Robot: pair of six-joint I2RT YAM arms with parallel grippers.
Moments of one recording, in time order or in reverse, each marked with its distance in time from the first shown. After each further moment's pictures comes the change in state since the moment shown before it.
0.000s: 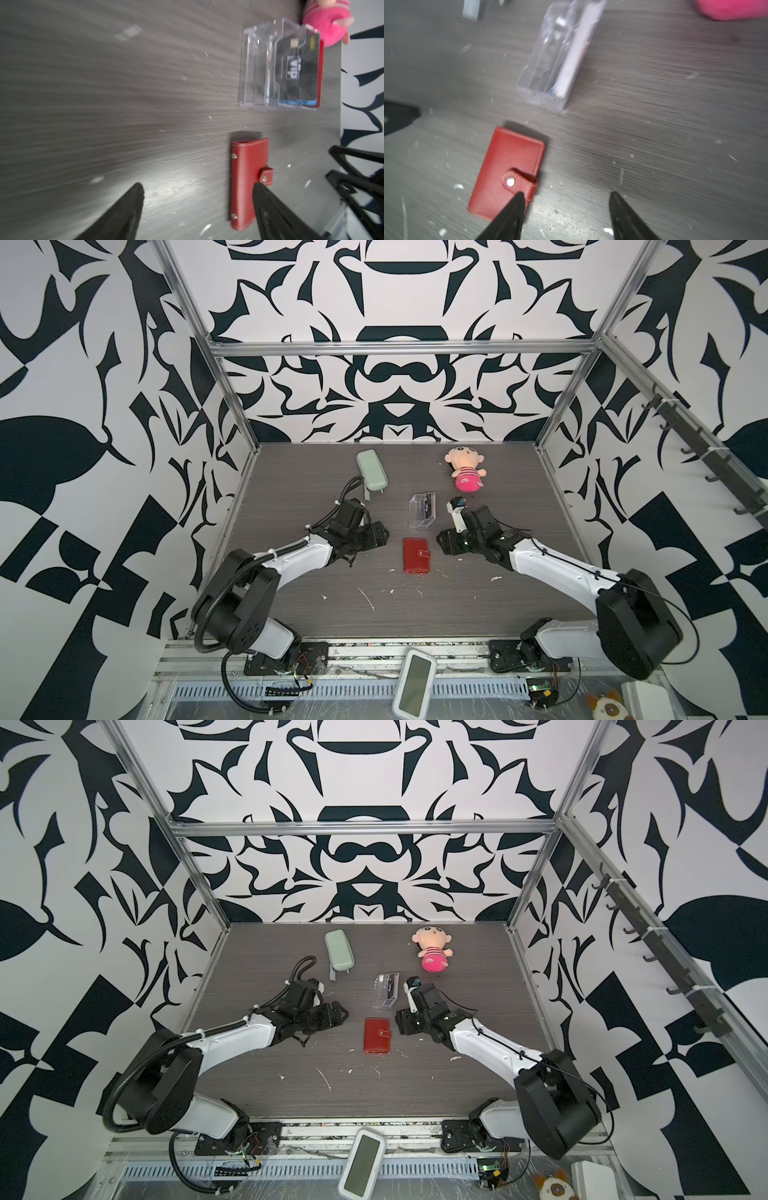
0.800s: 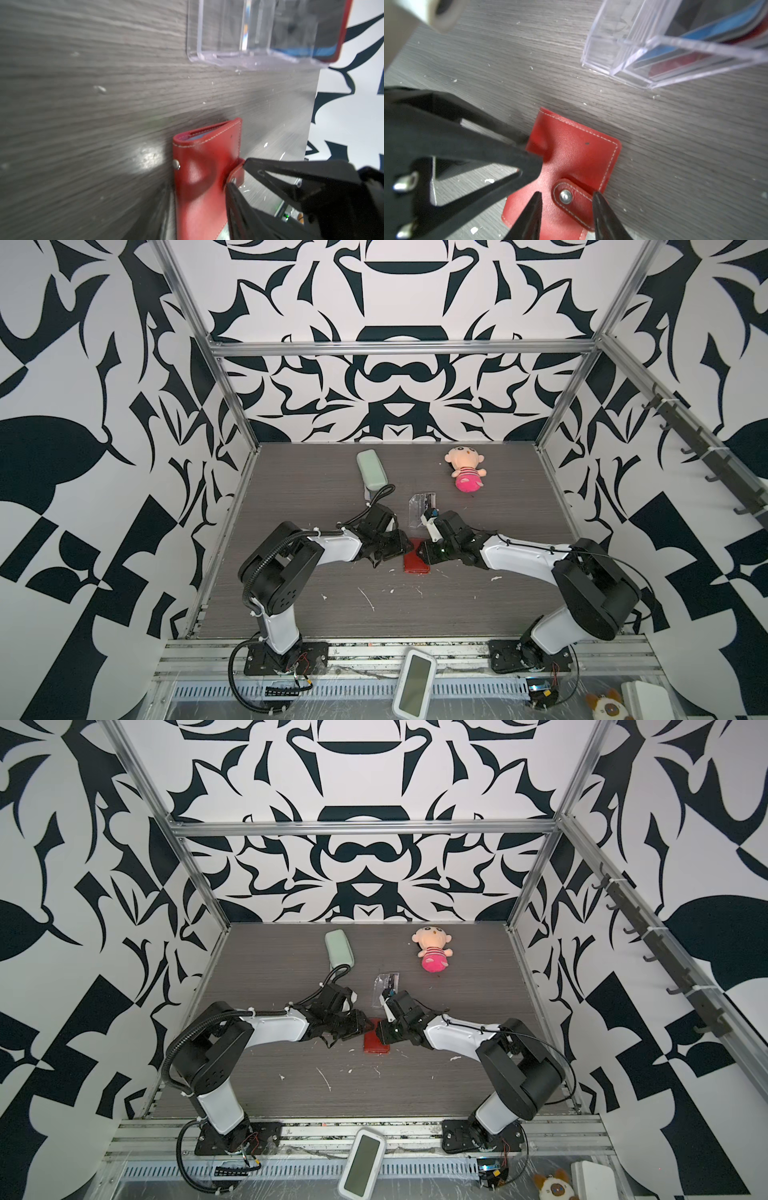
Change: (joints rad) left arm -0.124 0.248 0.106 0.130 0.183 -0.121; right arm 0.131 0.209 0.032 0.128 -0.091 0.097
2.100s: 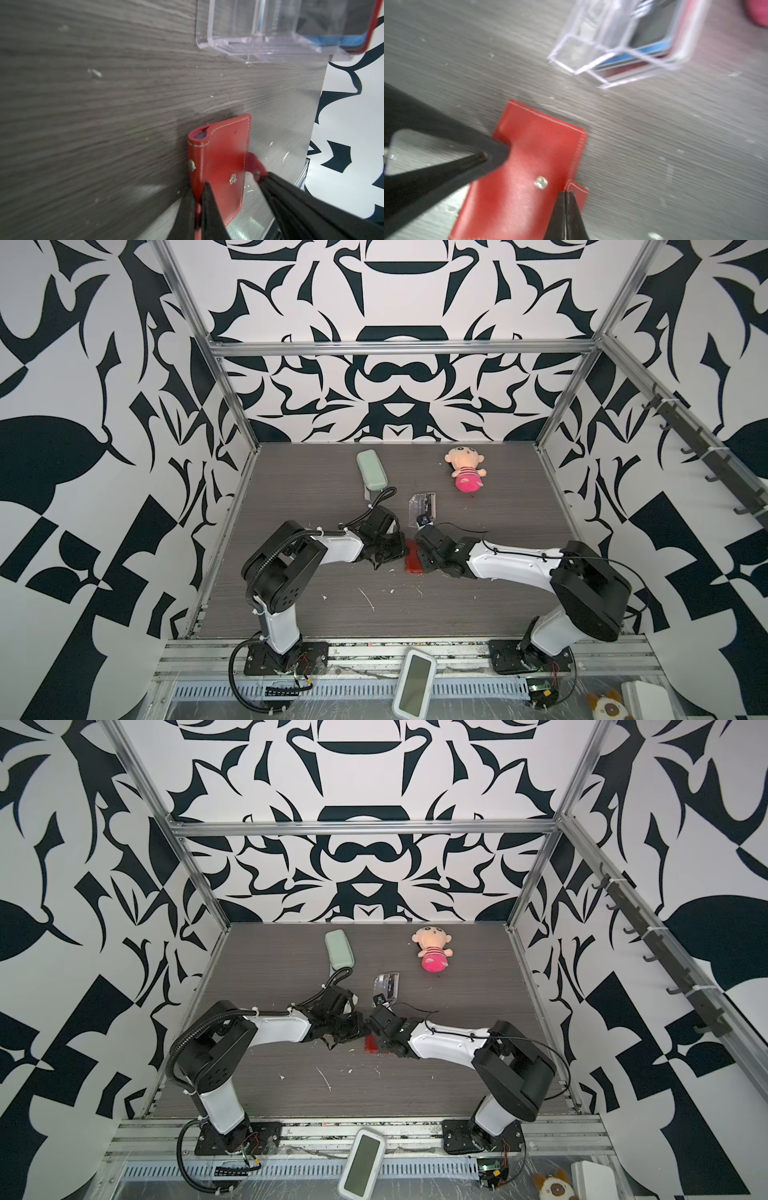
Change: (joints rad) left arm -0.003 0.015 -0.004 -0.002 -0.014 -0.020; right arm 0.198 -0.019 0.063 -0.197 0.507 0.001
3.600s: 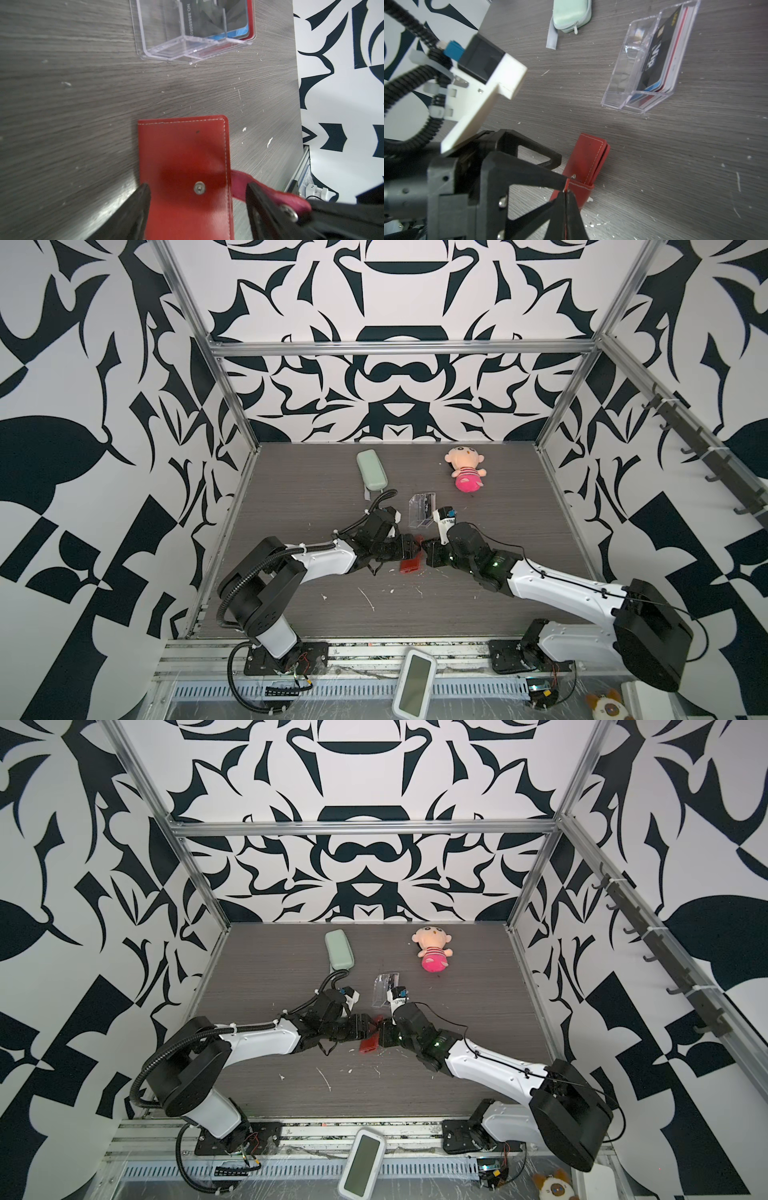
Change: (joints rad) left arm -0.068 -0.169 -0.086 0.068 -0.079 0.100; right arm -0.080 -0.312 -0.211 0.332 -0.341 0.207
